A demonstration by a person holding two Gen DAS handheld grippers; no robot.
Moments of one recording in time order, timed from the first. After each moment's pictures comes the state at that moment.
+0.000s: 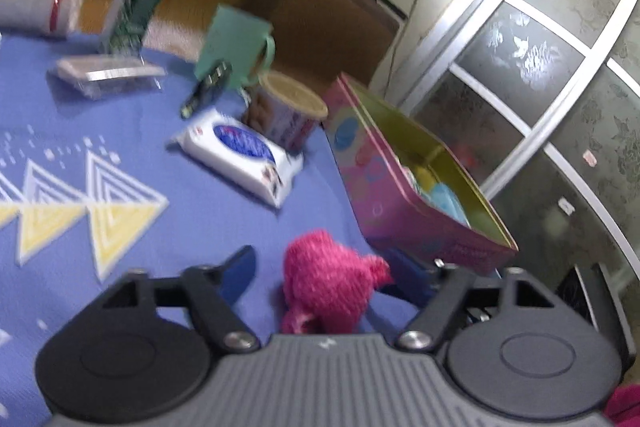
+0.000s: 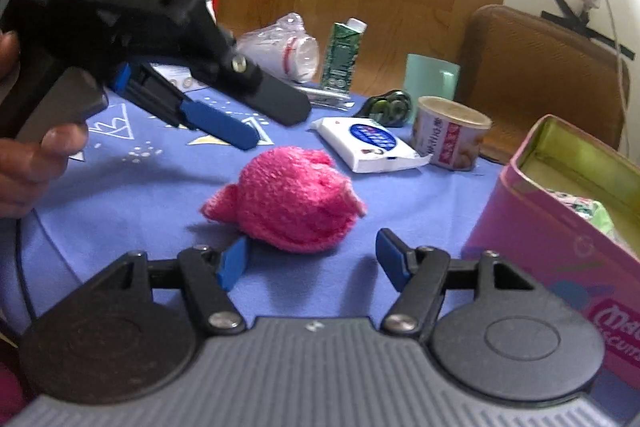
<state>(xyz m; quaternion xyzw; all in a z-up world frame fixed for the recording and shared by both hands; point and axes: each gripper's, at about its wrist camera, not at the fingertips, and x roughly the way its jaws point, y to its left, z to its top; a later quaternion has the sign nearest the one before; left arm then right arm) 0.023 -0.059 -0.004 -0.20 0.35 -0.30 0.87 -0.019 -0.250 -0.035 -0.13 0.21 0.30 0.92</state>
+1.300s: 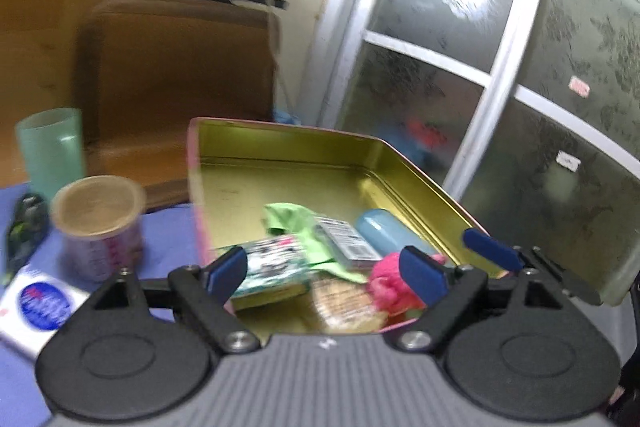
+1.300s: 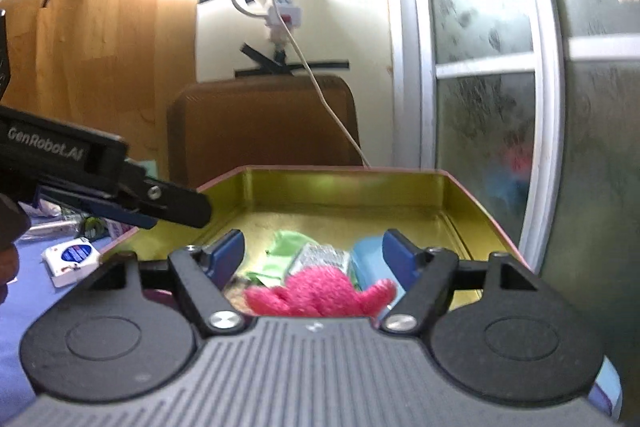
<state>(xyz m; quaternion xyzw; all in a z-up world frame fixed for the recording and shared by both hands) 0.071 -0.235 0.050 -0.04 0.27 -0.34 0.90 -0.016 -0.406 0.002 0.01 0.07 -0.01 1.00</state>
